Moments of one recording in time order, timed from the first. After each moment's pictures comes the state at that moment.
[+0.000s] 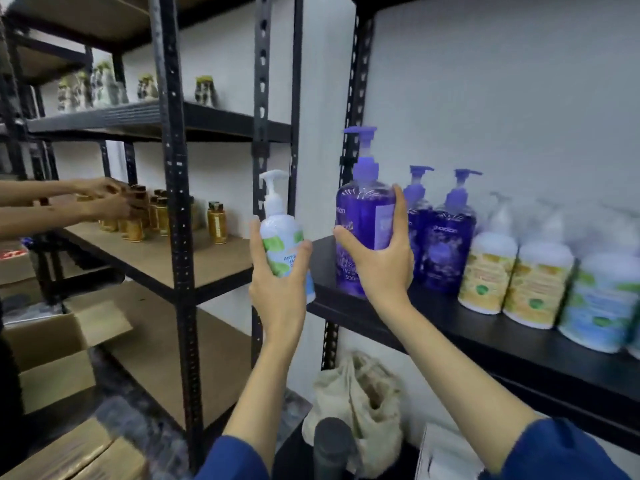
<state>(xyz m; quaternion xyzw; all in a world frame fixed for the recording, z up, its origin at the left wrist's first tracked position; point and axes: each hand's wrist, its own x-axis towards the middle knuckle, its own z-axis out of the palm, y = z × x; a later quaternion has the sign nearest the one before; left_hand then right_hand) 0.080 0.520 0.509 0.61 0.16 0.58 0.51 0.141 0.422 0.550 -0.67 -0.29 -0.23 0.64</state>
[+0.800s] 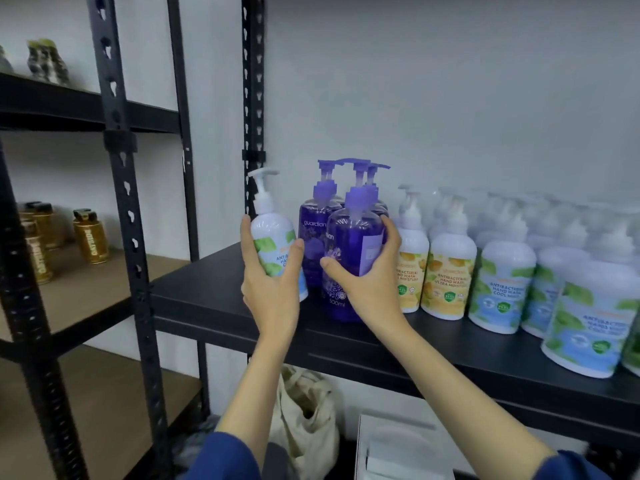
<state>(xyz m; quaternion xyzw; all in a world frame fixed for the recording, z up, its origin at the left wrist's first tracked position) 0.192 0.467 0.515 0.63 0.08 0.52 0.57 0.229 0.356 0.523 -0.67 -0.26 -0.27 0.64</state>
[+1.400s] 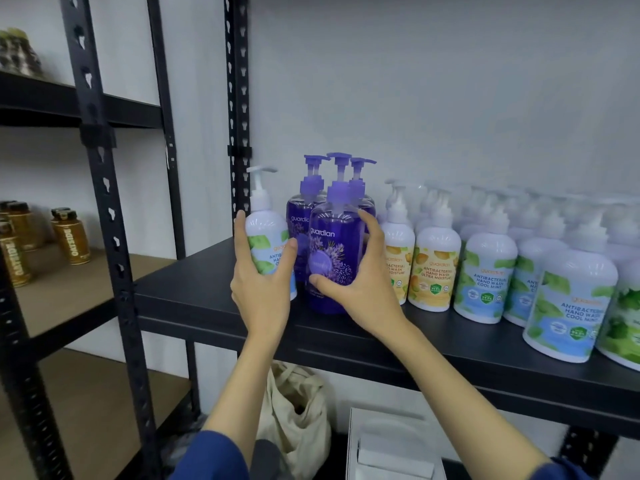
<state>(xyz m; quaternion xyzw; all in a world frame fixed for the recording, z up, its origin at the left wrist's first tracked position) 0.194 0.469 0.510 0.66 0.06 0.53 0.53 0.221 0.337 0.522 -0.74 -0.31 -0.26 0.53</state>
